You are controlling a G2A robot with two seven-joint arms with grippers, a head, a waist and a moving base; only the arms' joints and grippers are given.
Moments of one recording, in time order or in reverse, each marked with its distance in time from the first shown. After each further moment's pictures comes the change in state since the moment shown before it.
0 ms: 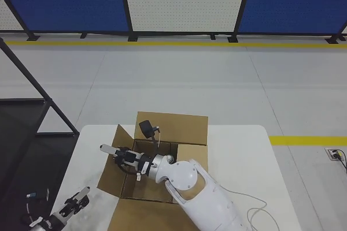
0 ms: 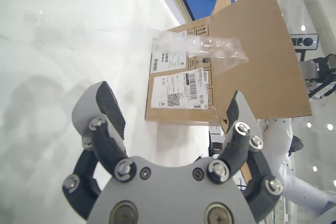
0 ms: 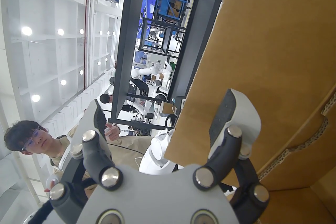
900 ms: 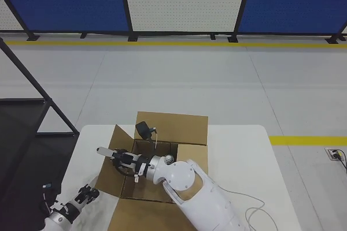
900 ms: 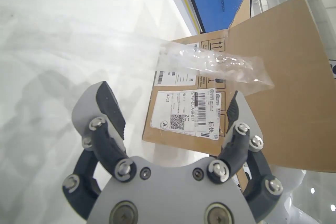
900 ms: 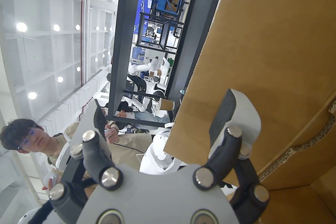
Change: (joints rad) left arm -0.109 -0.007 0.133 0.029 0.031 0.166 0.129; right arm 0.003 -0.016 -0.004 0.015 -0.019 0.005 0.015
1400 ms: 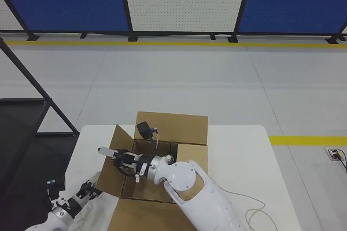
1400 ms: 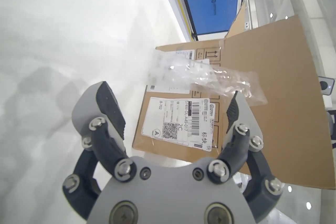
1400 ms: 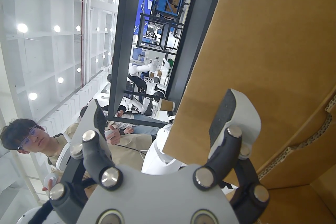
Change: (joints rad) left arm -0.082 0.004 0.034 0.096 -0.090 -0.015 -0.113; right arm -0.011 -0.001 0.017 -0.007 -0.012 0.000 0.010
